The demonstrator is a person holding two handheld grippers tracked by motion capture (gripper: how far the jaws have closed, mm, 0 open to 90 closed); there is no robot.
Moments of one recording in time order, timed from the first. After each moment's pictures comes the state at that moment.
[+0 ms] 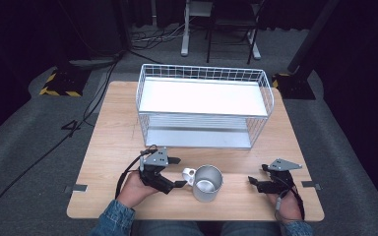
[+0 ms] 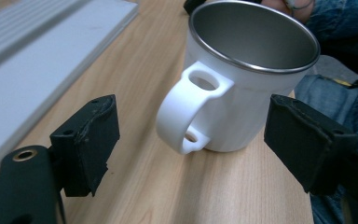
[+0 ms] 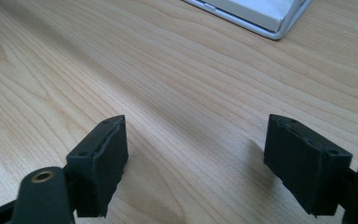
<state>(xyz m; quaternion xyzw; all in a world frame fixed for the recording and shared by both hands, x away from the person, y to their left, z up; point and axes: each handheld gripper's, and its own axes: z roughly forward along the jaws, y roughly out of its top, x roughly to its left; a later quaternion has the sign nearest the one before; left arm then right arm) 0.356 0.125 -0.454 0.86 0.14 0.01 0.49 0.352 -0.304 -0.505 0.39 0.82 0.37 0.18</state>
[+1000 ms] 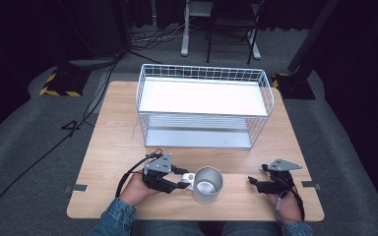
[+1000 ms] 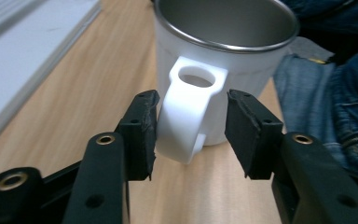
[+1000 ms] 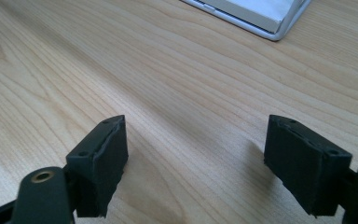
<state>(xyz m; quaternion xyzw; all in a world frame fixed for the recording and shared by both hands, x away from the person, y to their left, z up) 0.351 0.119 -0.462 0.87 0.07 -0.01 0.49 0.351 -0.304 -0.505 0.39 0.82 0.37 0.18</state>
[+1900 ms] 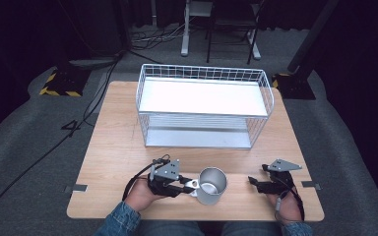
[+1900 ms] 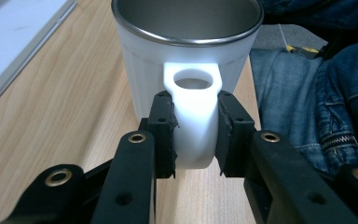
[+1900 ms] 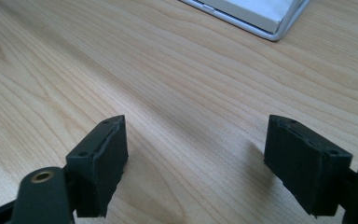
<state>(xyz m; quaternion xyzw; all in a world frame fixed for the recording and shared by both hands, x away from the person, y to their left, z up) 0.335 0.100 -0.453 0.88 0.07 -0.01 0.46 0.350 -0.303 -0.505 0.39 0.82 0.37 0.19</state>
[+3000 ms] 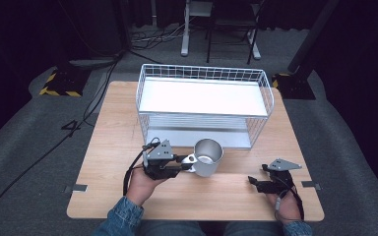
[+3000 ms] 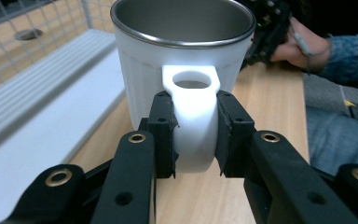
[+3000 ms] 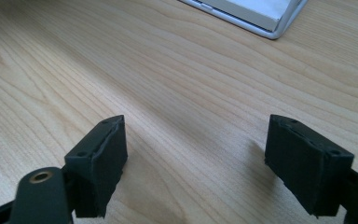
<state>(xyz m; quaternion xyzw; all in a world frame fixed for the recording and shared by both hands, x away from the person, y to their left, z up) 0.354 0.112 -0.414 0.84 0.18 0.07 0.51 0.351 -0.303 -0.505 0.40 0.82 0.37 0.18</state>
